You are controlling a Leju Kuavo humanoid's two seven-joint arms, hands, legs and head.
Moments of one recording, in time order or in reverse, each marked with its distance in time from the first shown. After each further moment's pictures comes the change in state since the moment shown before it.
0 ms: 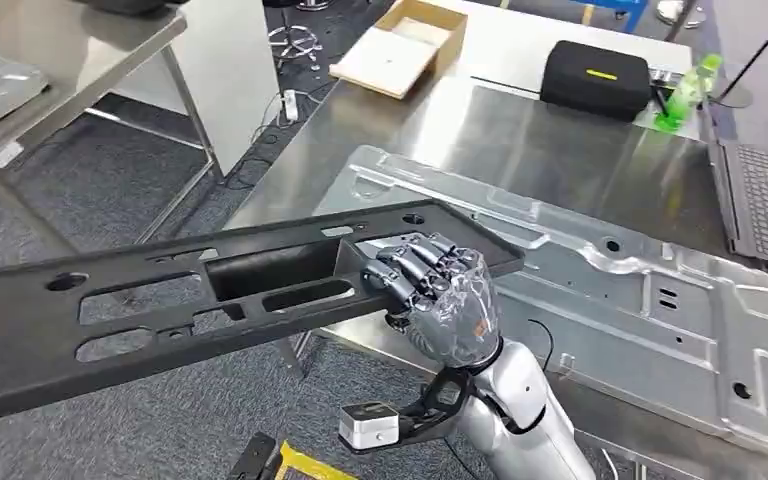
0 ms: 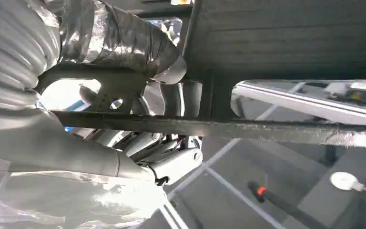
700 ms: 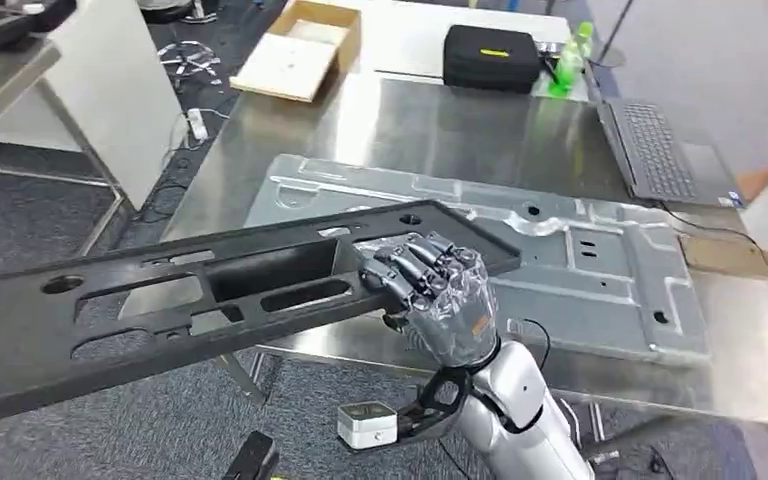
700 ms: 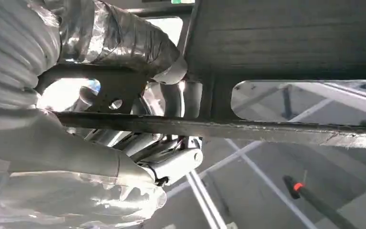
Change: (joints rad) left arm 0.008 0.008 0.004 0.000 0.006 0.005 -0.003; right arm -0.001 0.009 -0.005 0.011 -0.013 0.000 -0.009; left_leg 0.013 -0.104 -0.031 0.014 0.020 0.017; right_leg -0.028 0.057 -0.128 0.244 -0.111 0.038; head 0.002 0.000
